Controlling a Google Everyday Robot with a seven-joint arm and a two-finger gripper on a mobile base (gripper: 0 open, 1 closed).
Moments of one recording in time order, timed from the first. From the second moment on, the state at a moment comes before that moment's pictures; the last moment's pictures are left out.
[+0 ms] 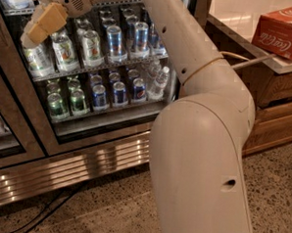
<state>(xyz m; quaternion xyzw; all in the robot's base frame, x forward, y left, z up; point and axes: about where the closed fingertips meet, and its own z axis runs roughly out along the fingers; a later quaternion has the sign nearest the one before) 0.598 0.259 1.045 -0.71 0.39 0.42 0.40</state>
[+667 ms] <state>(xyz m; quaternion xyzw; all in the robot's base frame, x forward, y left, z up) 0.610 0.255 1.037 -0.70 0.37 0.44 0.42</state>
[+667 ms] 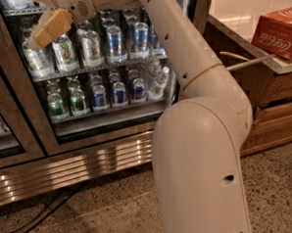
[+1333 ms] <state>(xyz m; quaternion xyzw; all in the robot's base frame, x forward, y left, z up) 0.632 0.265 1.010 -0.68 0.35 0.47 0.43</state>
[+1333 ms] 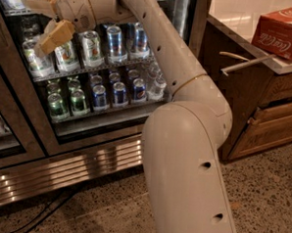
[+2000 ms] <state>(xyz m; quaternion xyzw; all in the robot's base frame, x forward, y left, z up) 0.628 0.277 0.992 -0.69 0.34 0.49 0.41</state>
